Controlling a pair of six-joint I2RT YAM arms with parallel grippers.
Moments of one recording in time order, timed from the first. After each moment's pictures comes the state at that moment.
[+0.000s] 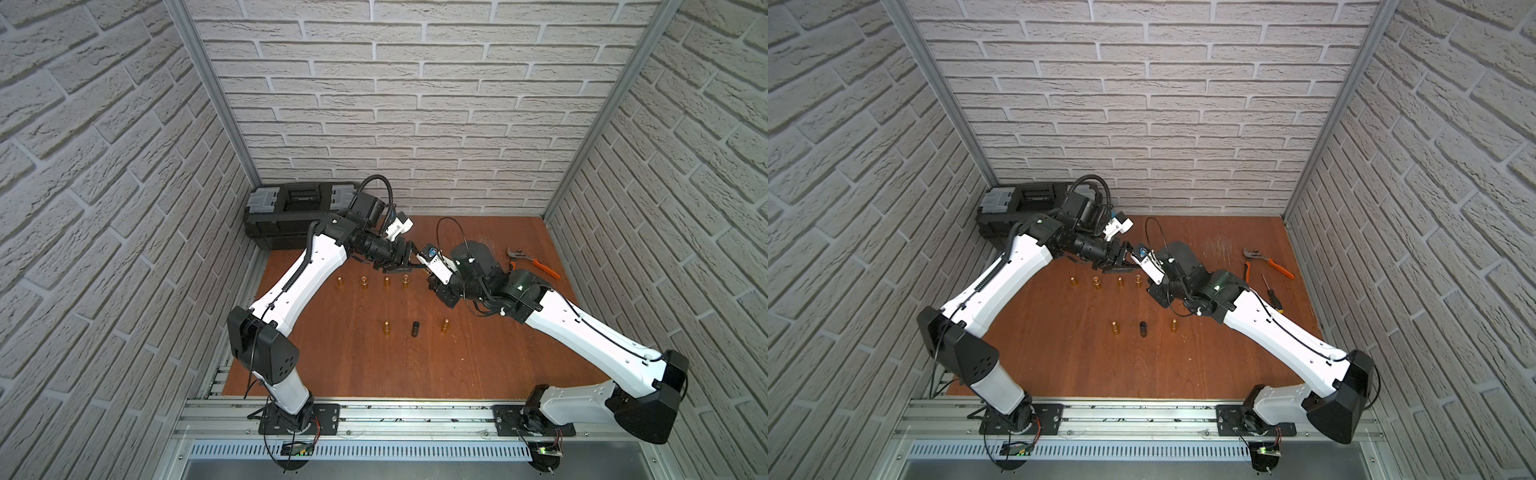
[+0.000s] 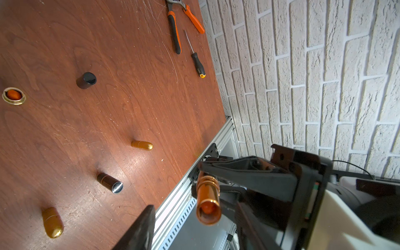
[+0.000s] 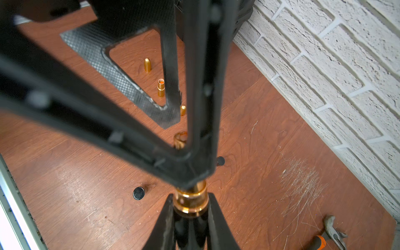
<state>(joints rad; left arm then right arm) -0.54 1.66 1.76 -1.05 0.82 -0.41 0.76 1.32 1.34 -0.76 0.14 -0.19</state>
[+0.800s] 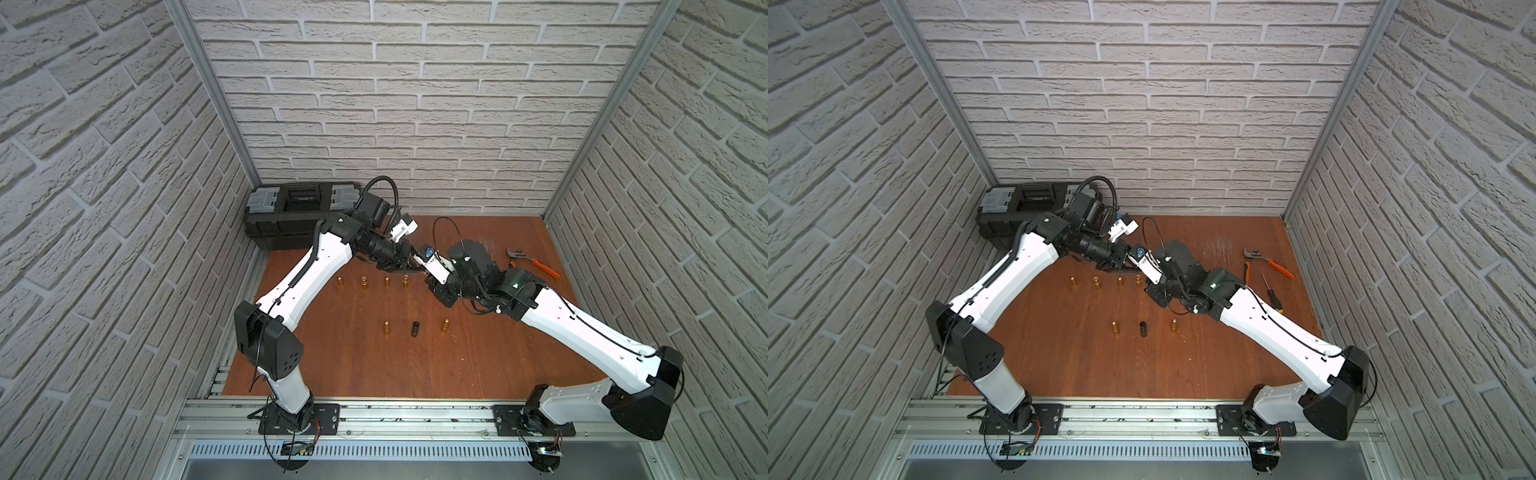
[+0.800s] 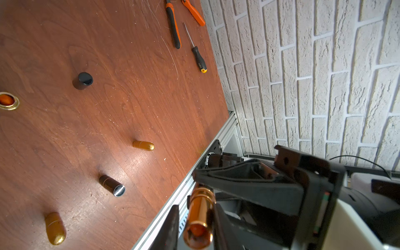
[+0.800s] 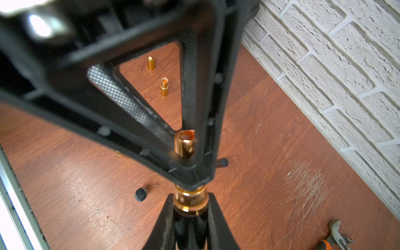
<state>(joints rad) -0.55 1.71 1.79 -1.07 0.81 -0.37 0.76 1.34 1.35 -0.76 0.13 -0.20</state>
